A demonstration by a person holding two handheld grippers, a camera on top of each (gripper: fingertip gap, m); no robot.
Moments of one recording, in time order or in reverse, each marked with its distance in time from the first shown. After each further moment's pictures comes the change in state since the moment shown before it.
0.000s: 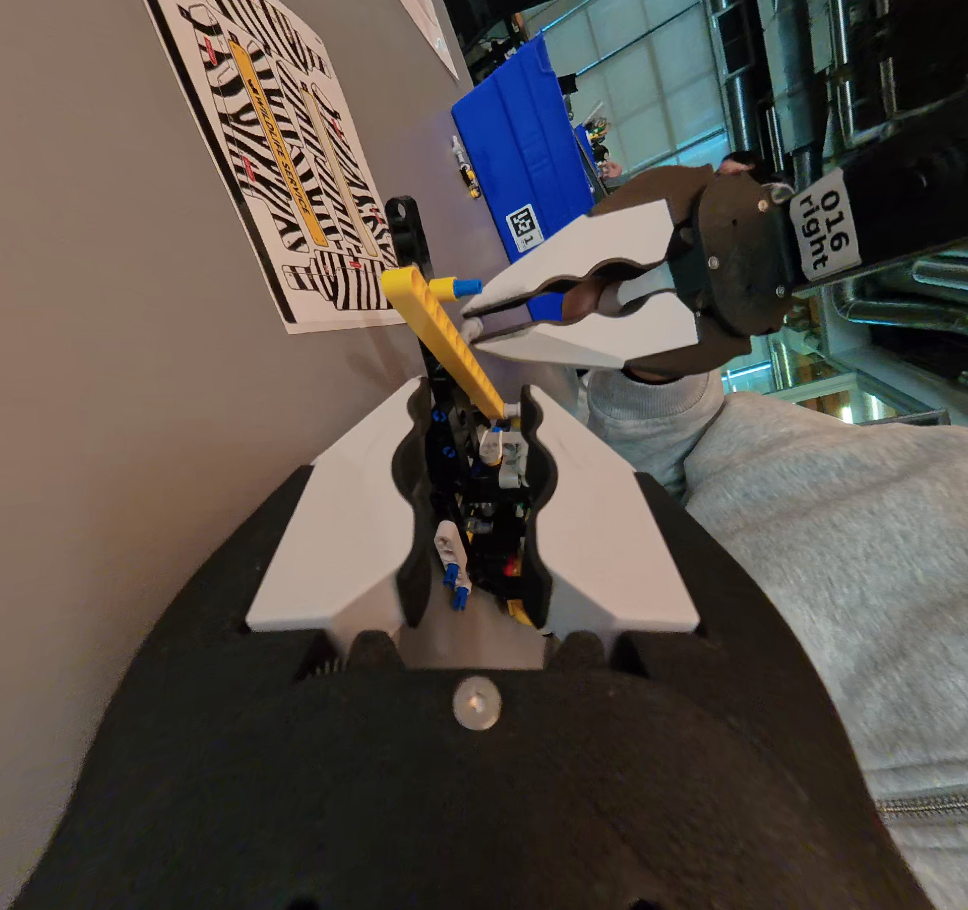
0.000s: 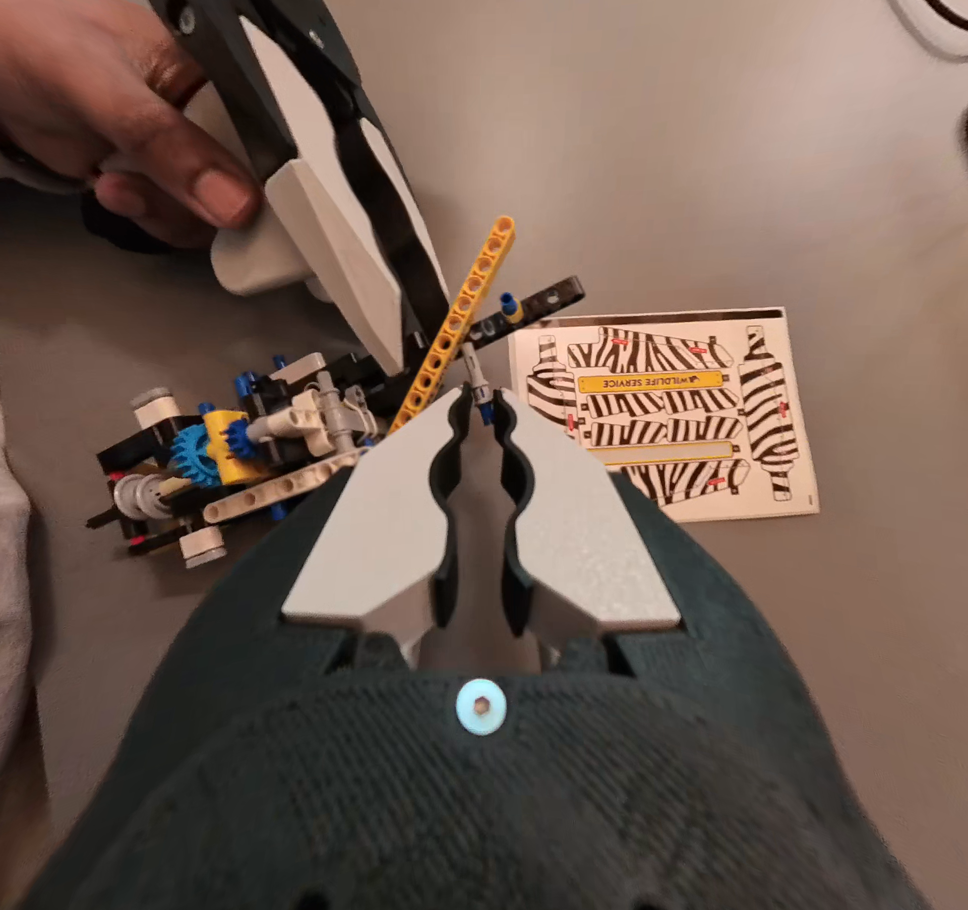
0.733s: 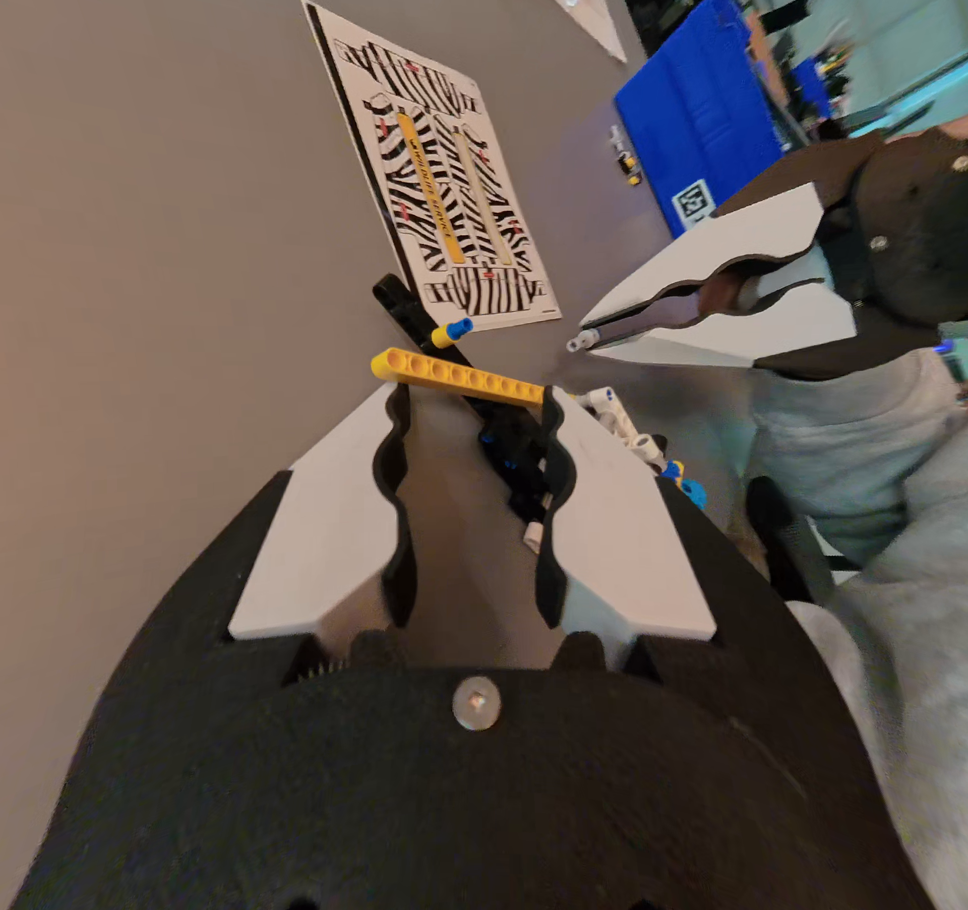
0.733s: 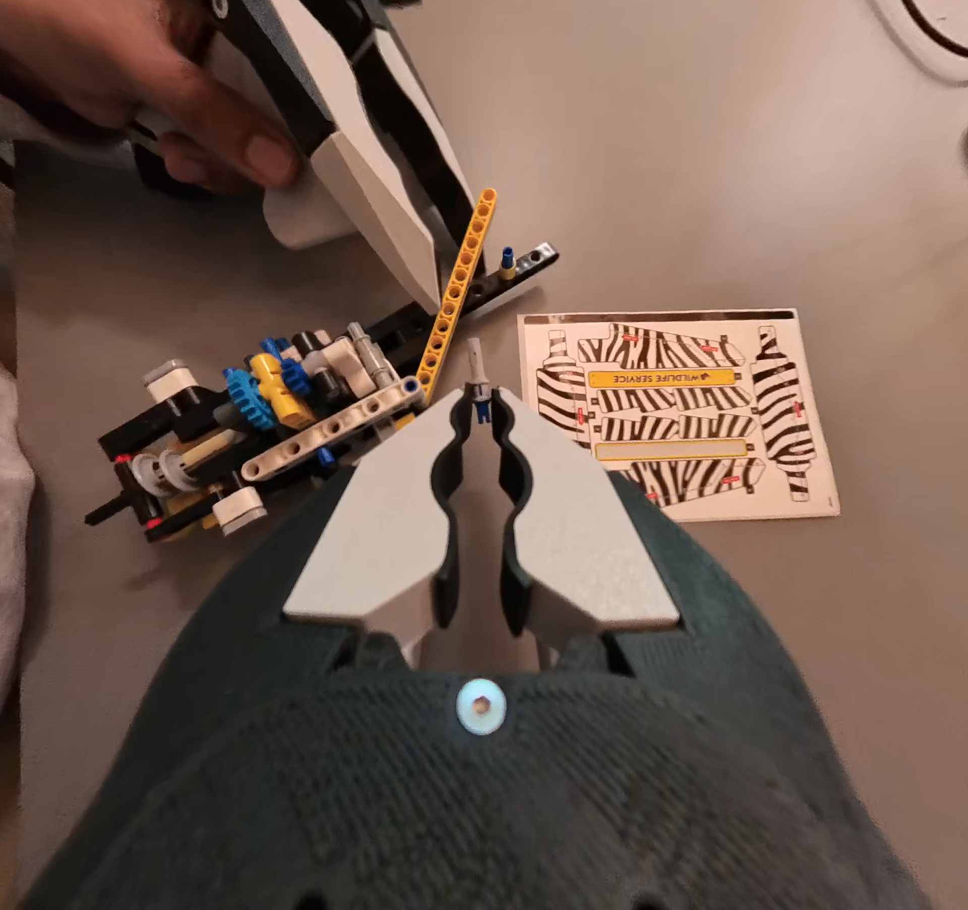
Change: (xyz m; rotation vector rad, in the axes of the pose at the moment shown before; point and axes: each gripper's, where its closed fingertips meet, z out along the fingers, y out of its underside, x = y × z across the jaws) left arm -0.038 -0.010 -0.026 -0.012 -0.380 0.198; right arm -0.003 0.006 -0.003 0.077 -0.027 -0.009
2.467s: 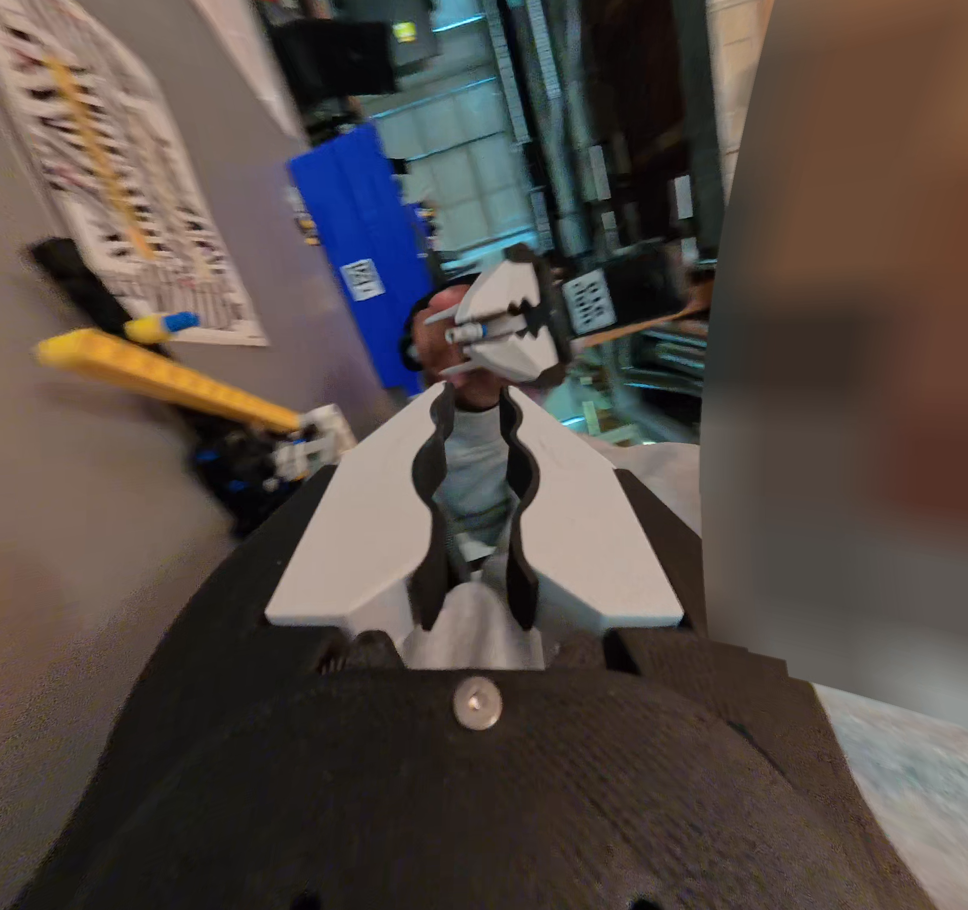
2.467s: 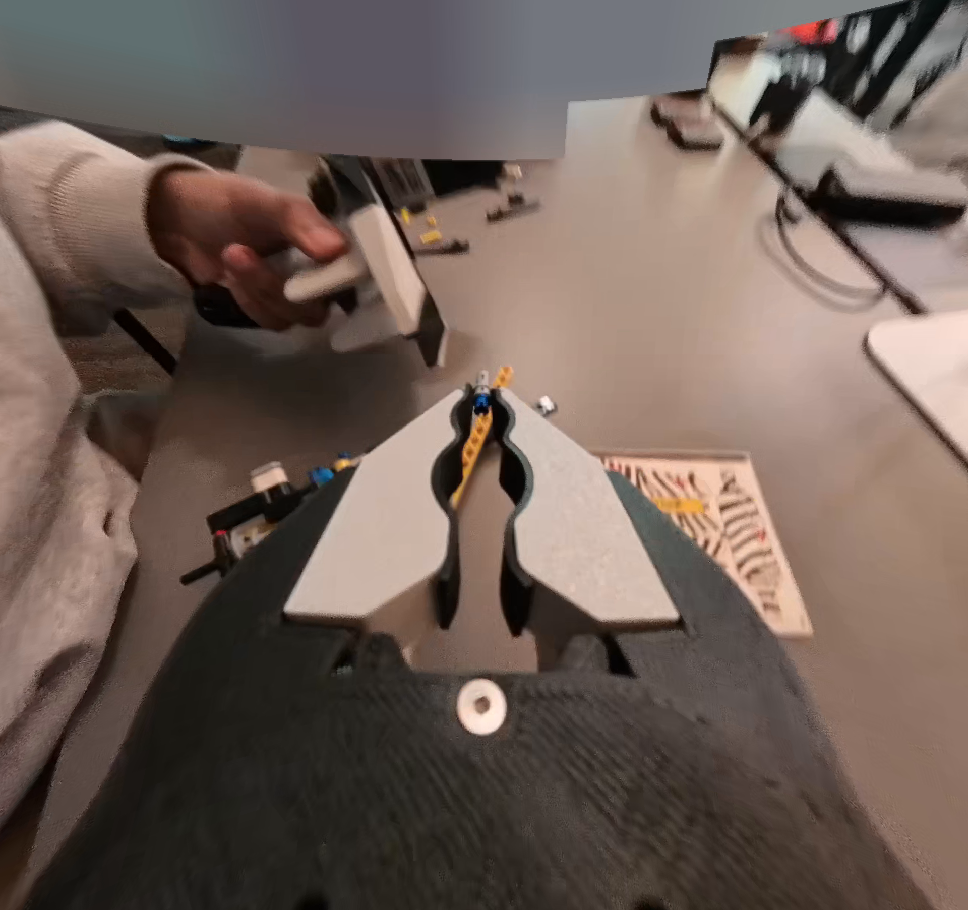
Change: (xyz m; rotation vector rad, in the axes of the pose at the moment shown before) left arm 0.084 -0.029 -0.043 0.137 0.690 -0.401; right arm -0.005 -0.060 -0.037 0.342 -0.061 -0.023
